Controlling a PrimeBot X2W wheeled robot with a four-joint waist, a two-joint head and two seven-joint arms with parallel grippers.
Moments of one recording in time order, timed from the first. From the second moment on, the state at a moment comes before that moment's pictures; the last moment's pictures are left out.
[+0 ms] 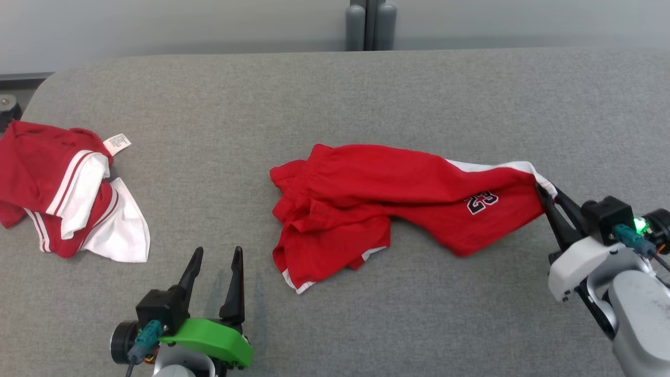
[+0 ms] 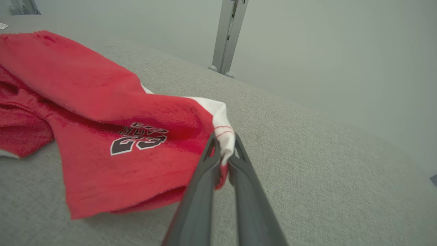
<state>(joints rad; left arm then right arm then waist) -0.11 0.05 -0.17 0.36 -0.27 -0.13 -0.26 -0.39 -0.35 0.21 0.51 0.16 0.13 -0.26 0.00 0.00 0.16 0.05</state>
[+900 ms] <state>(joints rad) -0.68 0.09 -0.45 0.66 -0.34 -0.13 -0.23 -0.31 -0.10 0.03 0.28 0.02 0.13 -0.26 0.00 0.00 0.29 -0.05</state>
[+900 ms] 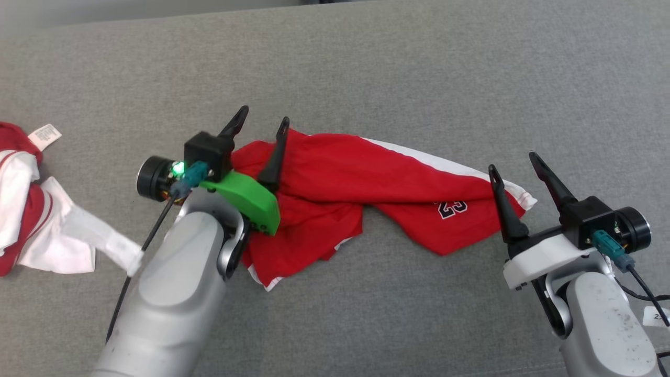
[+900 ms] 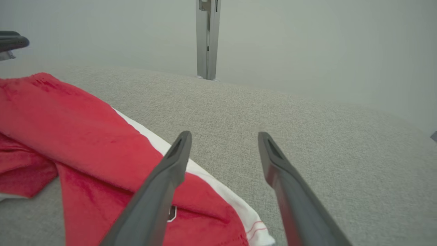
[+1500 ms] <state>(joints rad) -0.78 0.07 -0.65 0.87 -0.52 -0.13 -0.03 -0.28 -0.07 0.05 0.30 0.02 0.13 -0.26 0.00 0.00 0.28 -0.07</state>
